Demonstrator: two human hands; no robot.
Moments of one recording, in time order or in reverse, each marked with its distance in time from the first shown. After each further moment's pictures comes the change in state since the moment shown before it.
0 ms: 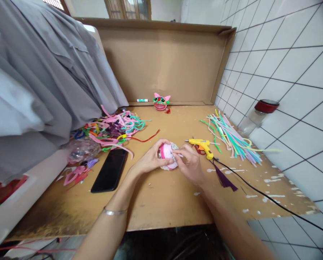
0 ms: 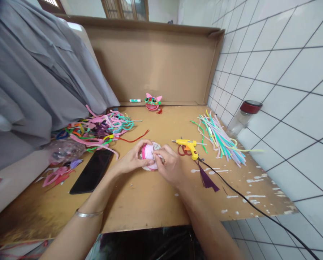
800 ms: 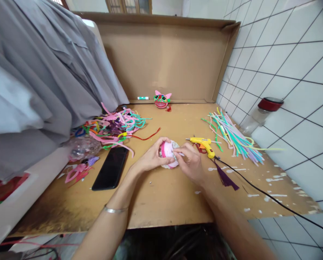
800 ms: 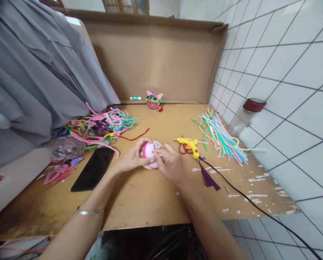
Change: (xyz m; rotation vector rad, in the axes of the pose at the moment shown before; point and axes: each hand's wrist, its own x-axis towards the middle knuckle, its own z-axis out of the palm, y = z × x) left_hand 0.000 -0.002 0.002 -0.082 -0.018 0.000; right_hand -0.001 0.000 -0.001 -0.016 -0.010 -0.025
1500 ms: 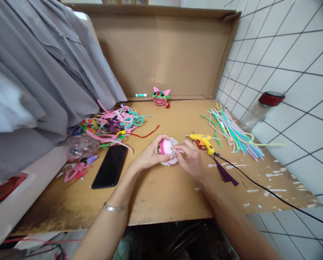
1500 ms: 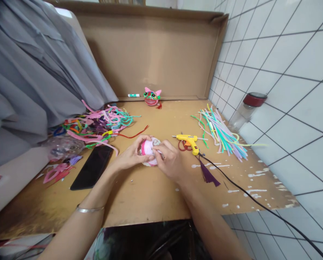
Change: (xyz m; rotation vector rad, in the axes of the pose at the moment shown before) left_hand 0.000 0.001 -0.001 0.046 0.013 0.007; right_hand -0.001 0.003 0.001 0.001 -0.019 0.030
